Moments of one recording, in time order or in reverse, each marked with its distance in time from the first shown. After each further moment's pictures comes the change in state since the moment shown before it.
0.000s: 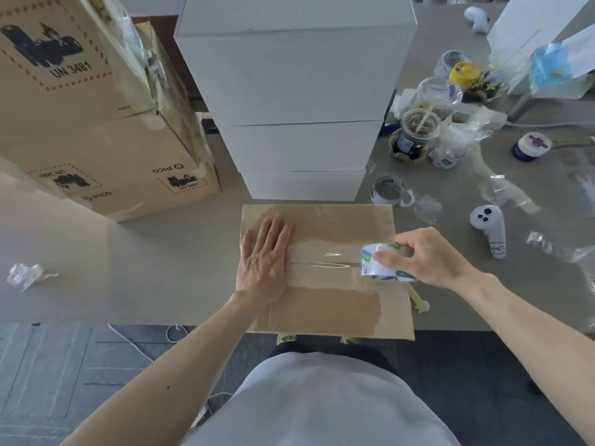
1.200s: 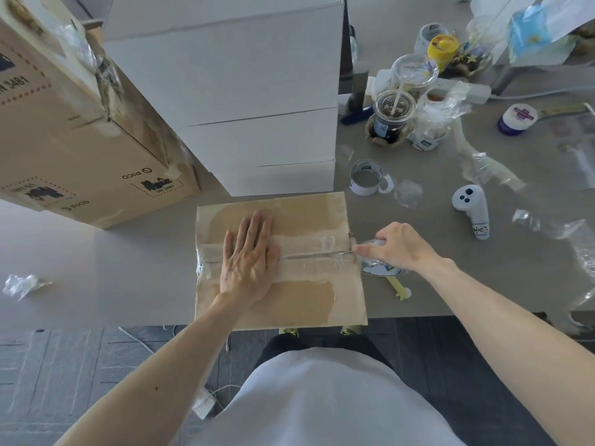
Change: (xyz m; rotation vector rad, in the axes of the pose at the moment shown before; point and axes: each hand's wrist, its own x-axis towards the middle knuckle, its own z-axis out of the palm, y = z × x) left_hand -0.001 0.036 0.002 0.012 -0.079 -0.076; right_hand 0.010 0.076 0.012 -0.127 -0.092 0.257
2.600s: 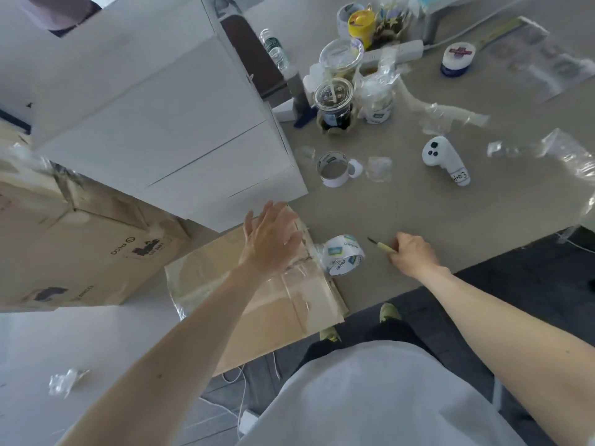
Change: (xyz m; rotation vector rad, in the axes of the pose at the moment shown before) left_hand 0.072 0.074 -0.034 -0.004 -0.148 0.354; right_hand -0.022 0.084 0.092 0.085 0.166 0.527
